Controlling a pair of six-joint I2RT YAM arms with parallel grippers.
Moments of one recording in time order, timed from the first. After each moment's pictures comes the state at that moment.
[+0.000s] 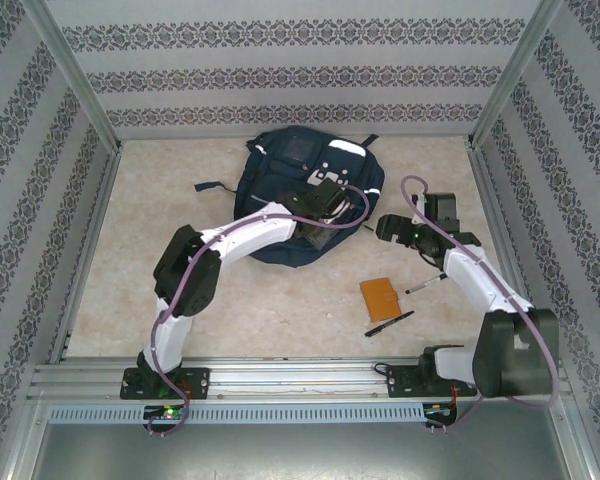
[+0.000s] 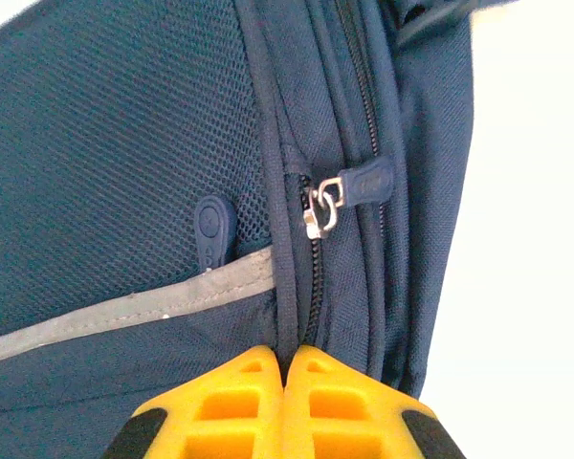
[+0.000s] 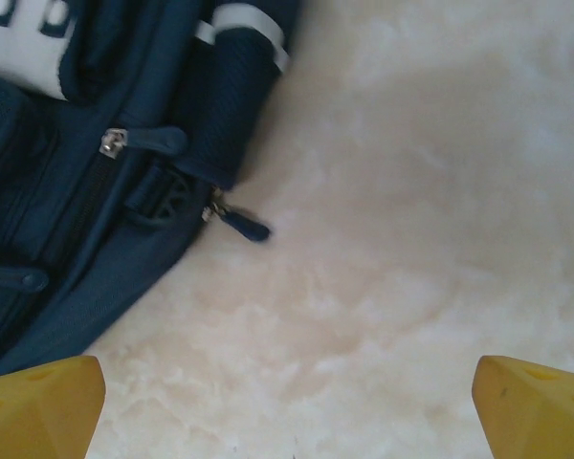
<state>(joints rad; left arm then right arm) -0.78 2.05 1.72 -0.73 -0.19 0.02 0.03 1.30 0.79 -0.33 -0.22 0.25</state>
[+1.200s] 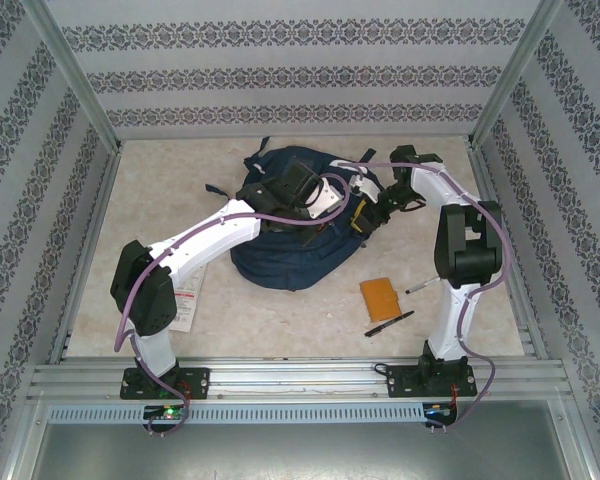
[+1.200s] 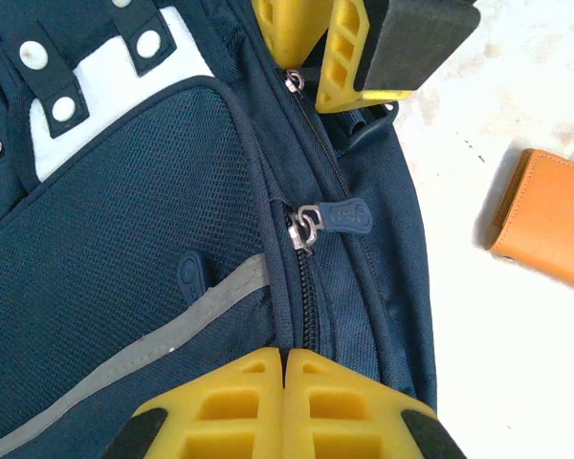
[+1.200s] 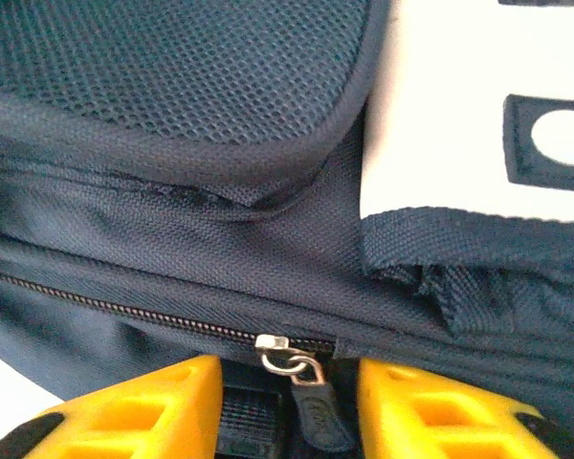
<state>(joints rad) -0.73 1.81 1.62 -0.76 0.08 0.13 0.09 2.03 1.59 -1.05 -0.72 -1.01</state>
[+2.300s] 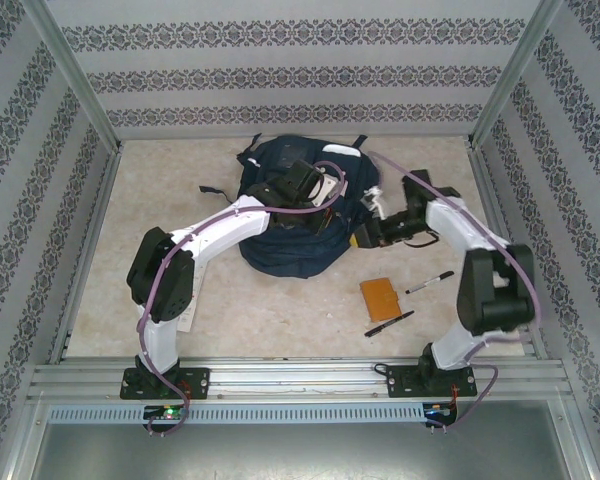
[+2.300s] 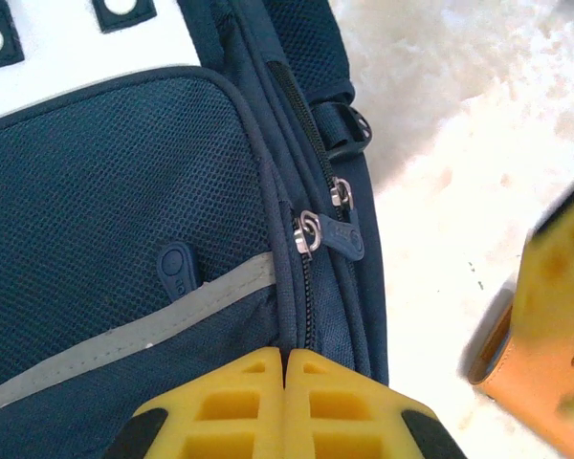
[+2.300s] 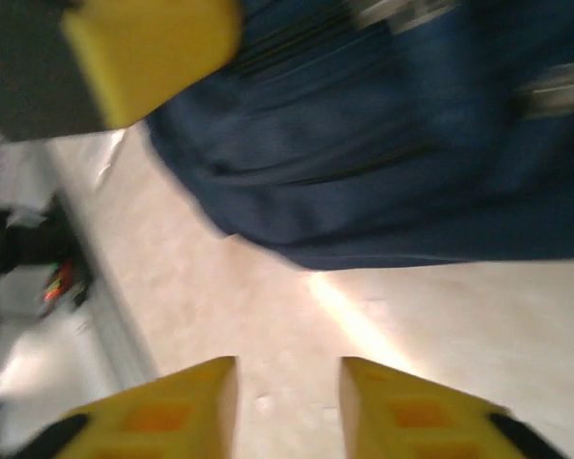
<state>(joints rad) -0.68 1.93 1.61 -0.55 0.17 -0.16 0.06 1.60 1.12 -0.83 -0.84 -0.25</state>
